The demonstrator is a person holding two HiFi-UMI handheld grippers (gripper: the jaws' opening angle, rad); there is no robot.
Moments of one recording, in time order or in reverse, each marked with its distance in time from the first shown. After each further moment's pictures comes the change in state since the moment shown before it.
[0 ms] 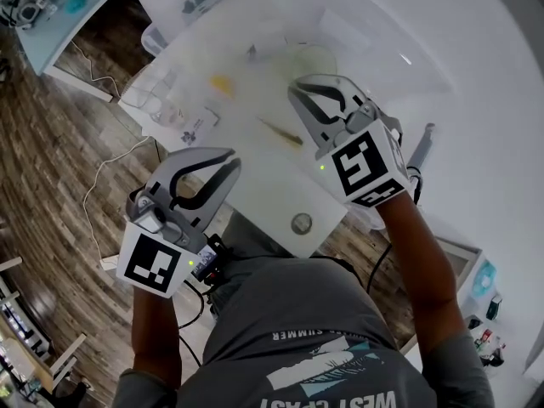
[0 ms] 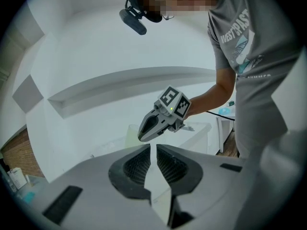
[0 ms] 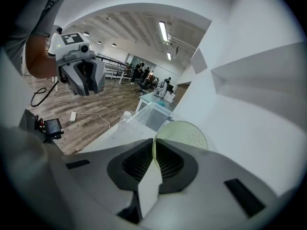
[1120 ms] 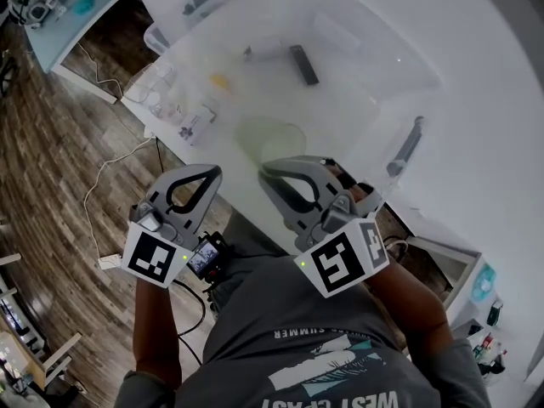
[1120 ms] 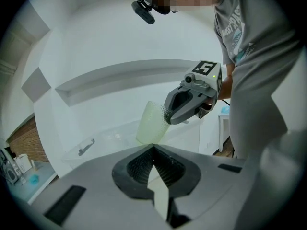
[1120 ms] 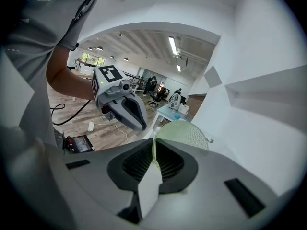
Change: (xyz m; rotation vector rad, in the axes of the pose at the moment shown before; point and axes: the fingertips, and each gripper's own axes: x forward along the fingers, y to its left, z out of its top) left arm -0.017 -0.042 -0.030 -0.037 0.074 0.036; right arm -0.084 0.126 0.035 -0.019 -0.142 0.146
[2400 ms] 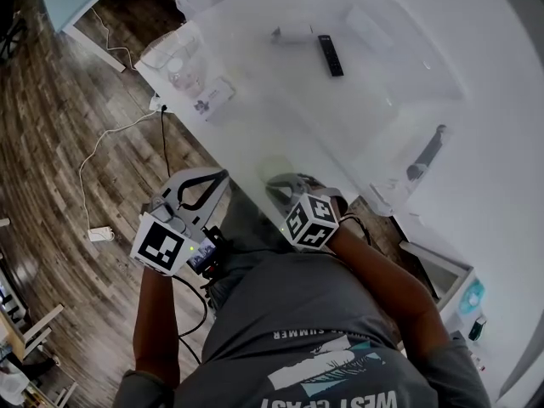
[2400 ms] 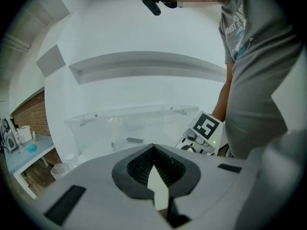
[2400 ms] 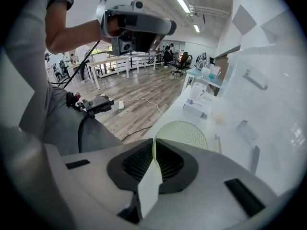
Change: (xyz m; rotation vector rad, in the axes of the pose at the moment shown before) left arm -0.021 -0.031 -0.074 -0.199 0.033 0.024; right arm 0.104 0.156 -0.177 0.075 0.332 0.382
